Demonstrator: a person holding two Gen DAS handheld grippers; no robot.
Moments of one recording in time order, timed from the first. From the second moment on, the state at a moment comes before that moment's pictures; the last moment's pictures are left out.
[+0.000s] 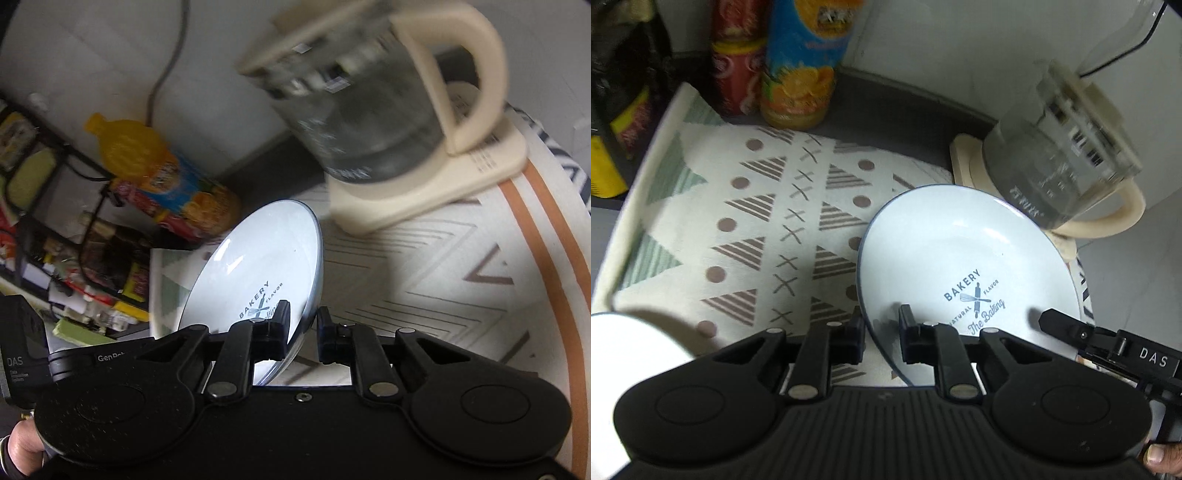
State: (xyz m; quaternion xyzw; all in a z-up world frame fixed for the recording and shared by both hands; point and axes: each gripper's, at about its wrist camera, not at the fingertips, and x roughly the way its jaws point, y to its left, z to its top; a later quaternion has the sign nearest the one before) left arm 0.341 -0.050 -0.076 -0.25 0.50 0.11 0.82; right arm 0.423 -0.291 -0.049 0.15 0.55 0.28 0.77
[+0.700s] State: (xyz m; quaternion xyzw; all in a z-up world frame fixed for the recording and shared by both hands) left arm 0.257 0.025 -0.018 -0.26 0.45 0.11 0.85; right arm 0.342 -0.207 -0.017 0.14 0.52 0.29 0.79
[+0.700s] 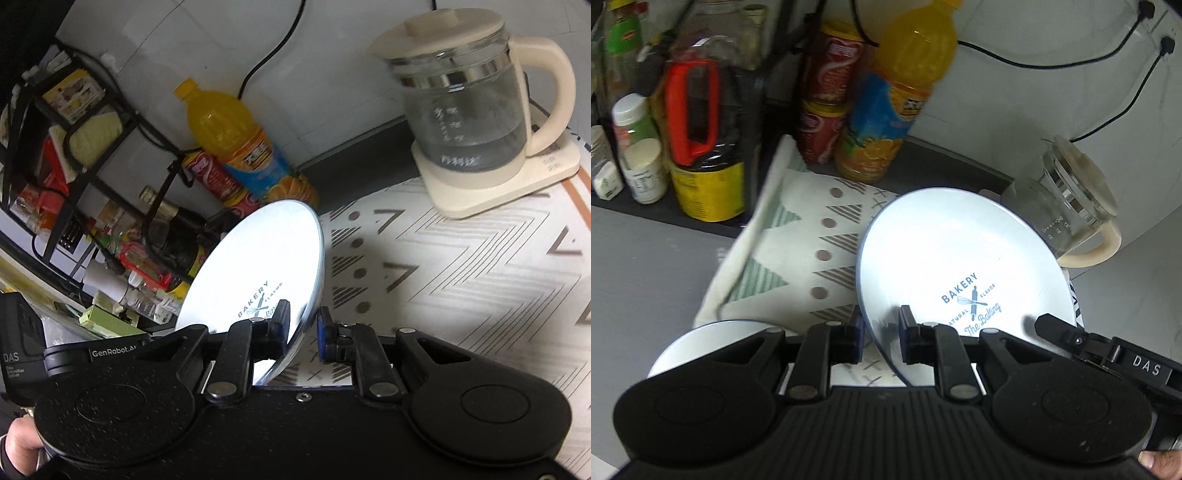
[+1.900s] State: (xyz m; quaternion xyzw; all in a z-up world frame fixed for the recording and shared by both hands) left arm 0.147 0.091 -0.036 -0.26 0.47 0.10 0.84; right arm 0.224 -0.147 -0.039 0.11 0.54 0.26 0.79
